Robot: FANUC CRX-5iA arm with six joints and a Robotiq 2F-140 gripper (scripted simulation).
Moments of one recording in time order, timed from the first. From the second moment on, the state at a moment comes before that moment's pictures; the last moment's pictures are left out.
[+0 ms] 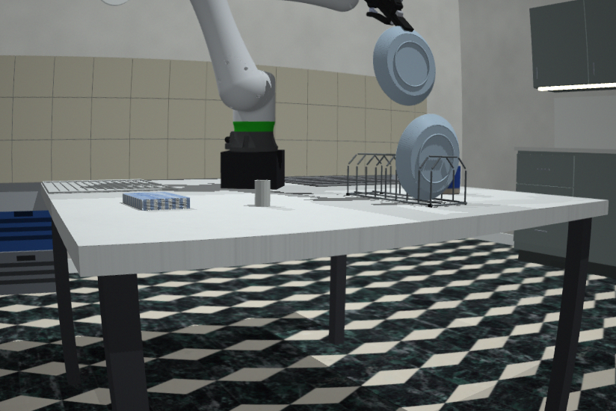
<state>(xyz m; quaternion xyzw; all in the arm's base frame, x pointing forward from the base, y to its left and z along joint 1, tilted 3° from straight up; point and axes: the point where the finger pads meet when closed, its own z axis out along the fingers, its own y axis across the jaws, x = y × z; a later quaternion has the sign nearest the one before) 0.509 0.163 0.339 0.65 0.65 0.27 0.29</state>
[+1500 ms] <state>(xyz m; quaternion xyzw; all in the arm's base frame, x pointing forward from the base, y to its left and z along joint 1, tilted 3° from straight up) 0.510 0.163 0.312 0.65 0.65 0.27 0.29</state>
